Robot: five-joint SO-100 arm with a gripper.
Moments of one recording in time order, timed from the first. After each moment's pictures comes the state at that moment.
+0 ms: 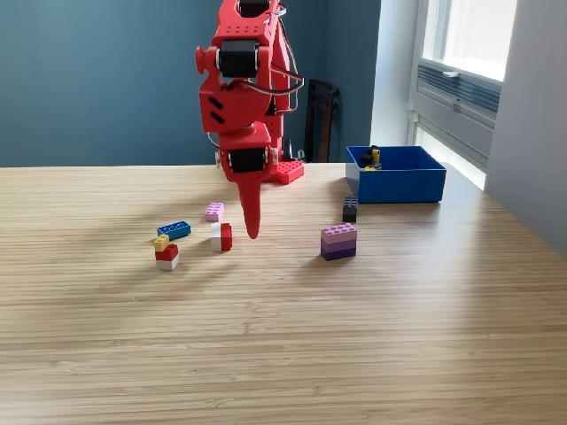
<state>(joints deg) 7.3 83.8 95.4 75.9 -12.0</state>
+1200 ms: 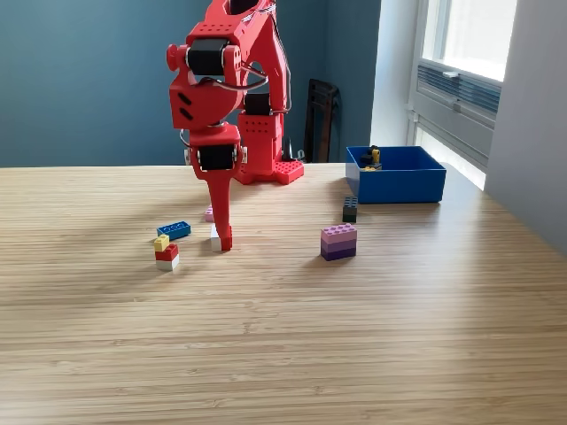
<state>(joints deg) 15.9 84.4 100.9 68.1 -19.5</state>
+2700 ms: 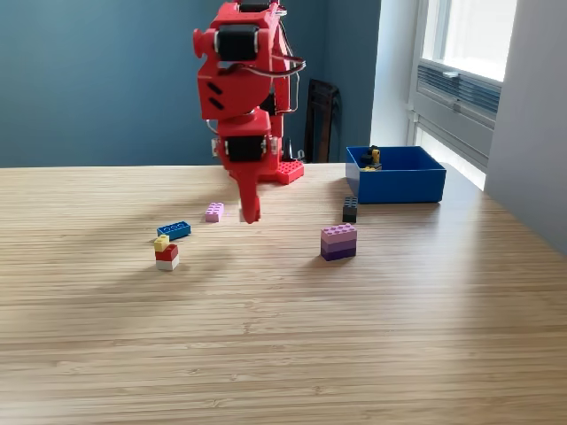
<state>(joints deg) 1.7 77.5 80.6 87.4 -2.8</state>
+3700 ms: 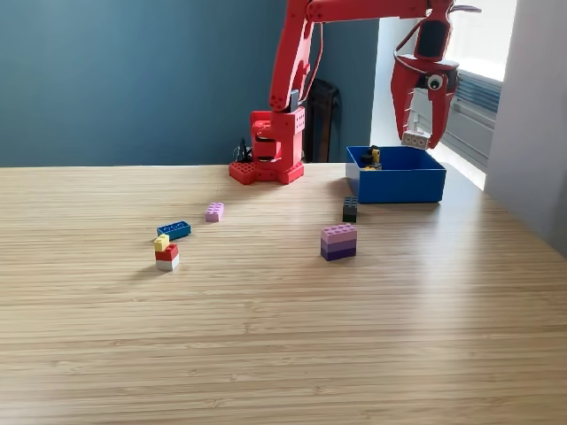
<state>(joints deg) -67.1 80.3 70.7 97.3 15.4</state>
